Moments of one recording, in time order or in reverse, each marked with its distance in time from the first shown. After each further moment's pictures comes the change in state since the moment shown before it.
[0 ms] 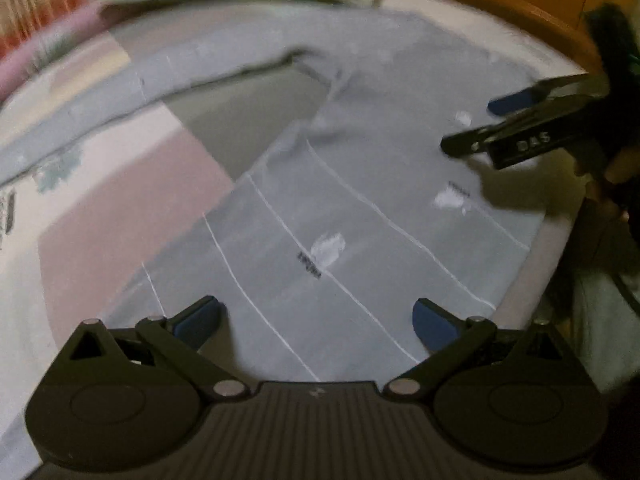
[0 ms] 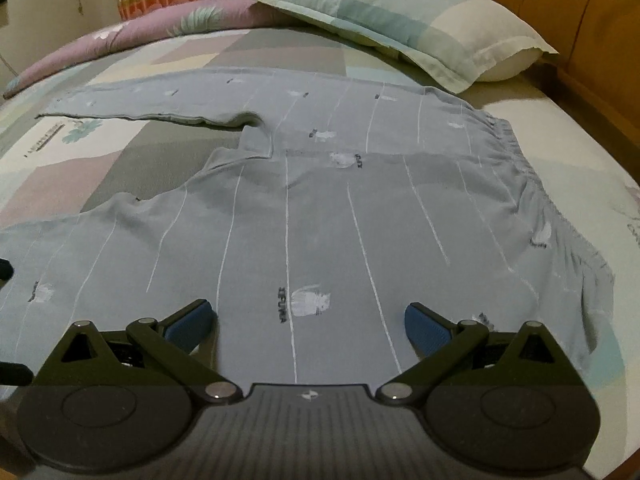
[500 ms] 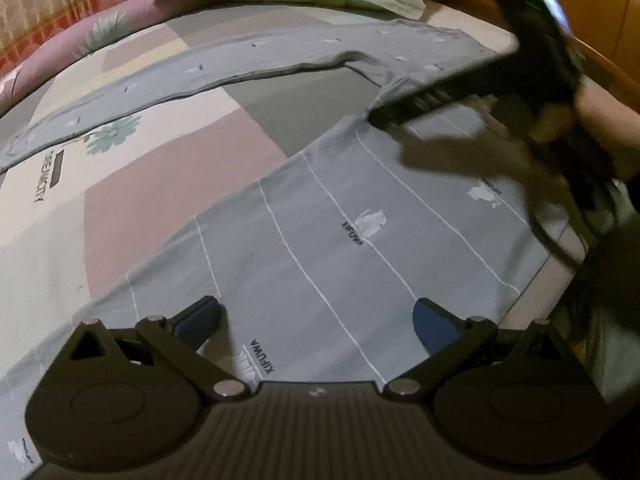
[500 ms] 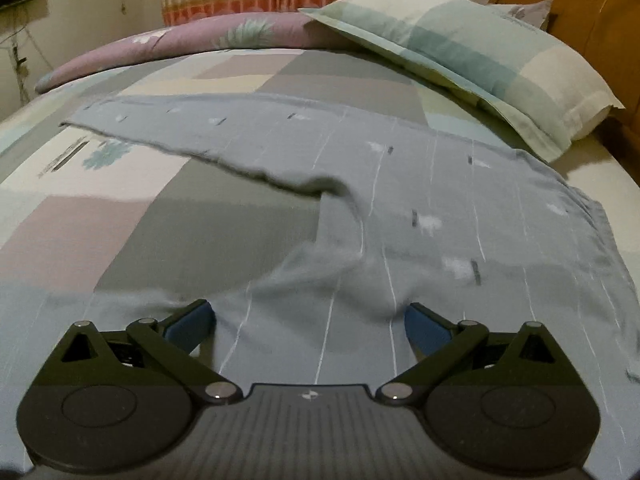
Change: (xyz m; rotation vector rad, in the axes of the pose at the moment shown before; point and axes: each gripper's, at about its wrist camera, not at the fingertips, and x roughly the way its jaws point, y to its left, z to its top) left arm -0.013 0.009 -0.022 -0.104 -0.015 0.080; right arm 0.058 0.048 0.061 -0.083 -0.076 0.096
